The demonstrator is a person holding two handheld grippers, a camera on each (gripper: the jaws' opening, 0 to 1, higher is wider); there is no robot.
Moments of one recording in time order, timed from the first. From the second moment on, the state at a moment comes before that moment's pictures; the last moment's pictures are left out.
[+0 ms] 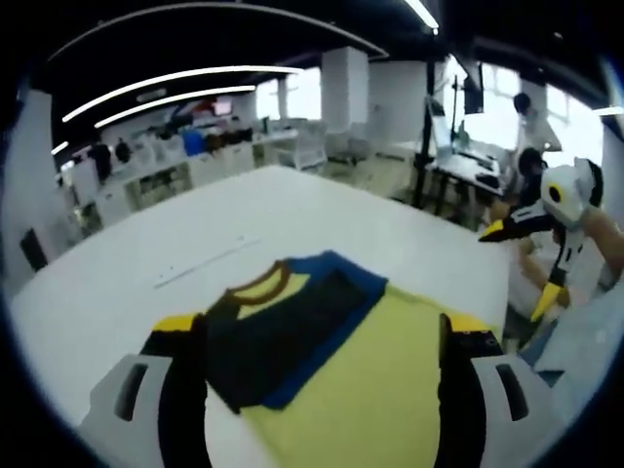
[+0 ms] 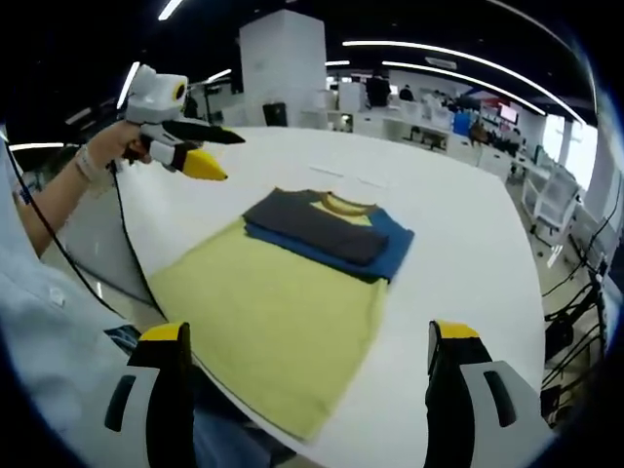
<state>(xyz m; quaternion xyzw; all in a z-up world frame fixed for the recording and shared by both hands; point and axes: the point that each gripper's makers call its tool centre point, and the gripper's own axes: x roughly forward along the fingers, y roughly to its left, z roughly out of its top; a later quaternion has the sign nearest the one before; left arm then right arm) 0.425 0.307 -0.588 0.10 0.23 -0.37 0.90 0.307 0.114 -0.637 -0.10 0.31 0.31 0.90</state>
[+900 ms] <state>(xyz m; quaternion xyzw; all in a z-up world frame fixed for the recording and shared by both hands) 0.399 0.330 -0.597 0.08 0.25 -0.36 0.90 0.310 0.107 -0.642 -0.10 0.31 0.30 0.90</state>
